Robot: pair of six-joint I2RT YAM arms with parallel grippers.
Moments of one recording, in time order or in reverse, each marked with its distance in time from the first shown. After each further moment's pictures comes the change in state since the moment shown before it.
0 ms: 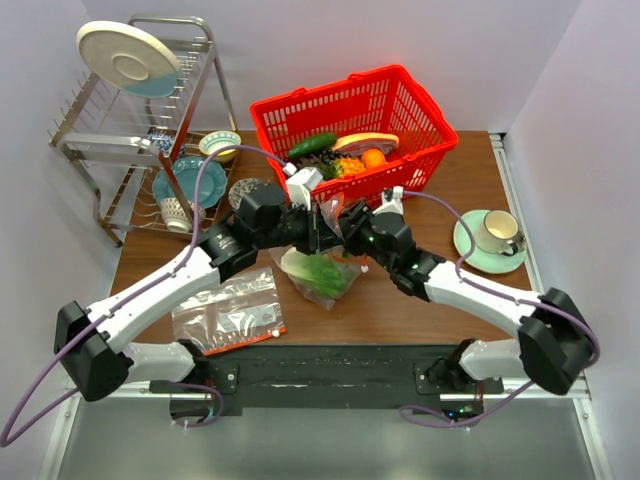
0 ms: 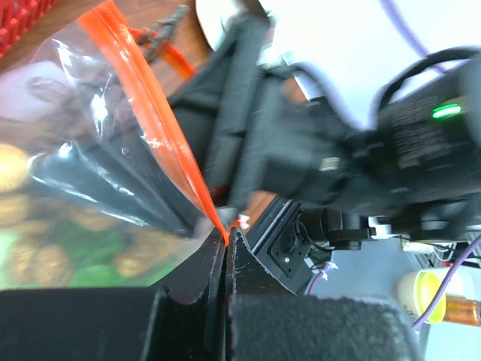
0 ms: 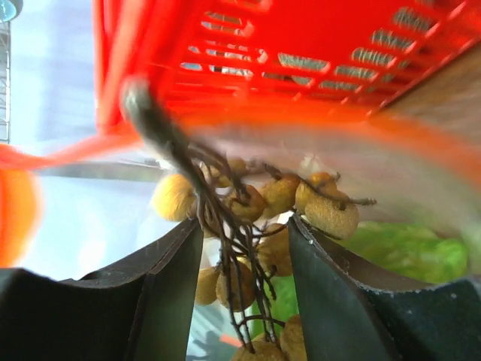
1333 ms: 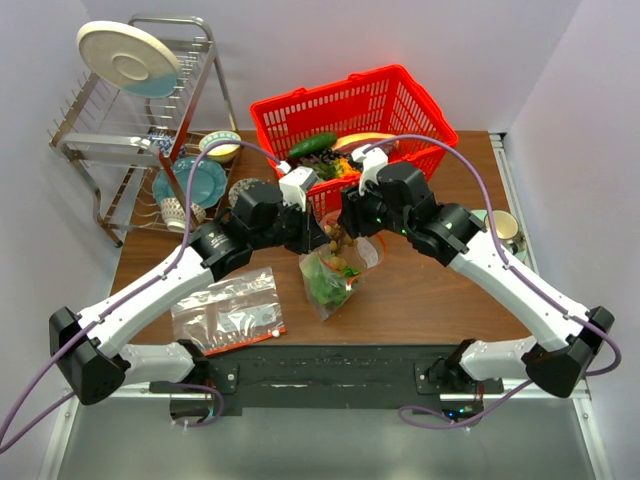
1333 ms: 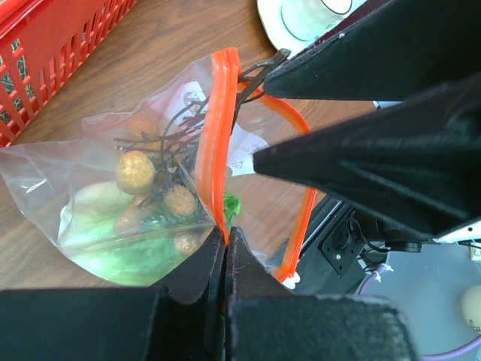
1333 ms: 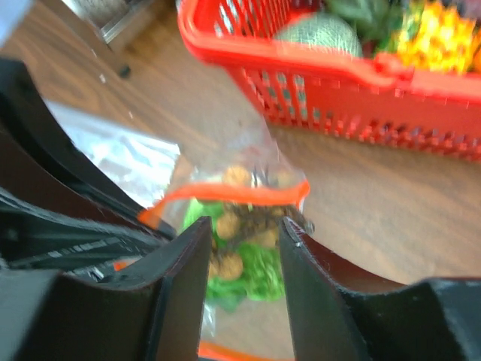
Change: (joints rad) left arm -0.003 -0.025 0.055 -0.167 -0.128 0.129; right arm 0.000 -0.012 0.631 -0.870 -0.108 -0.948
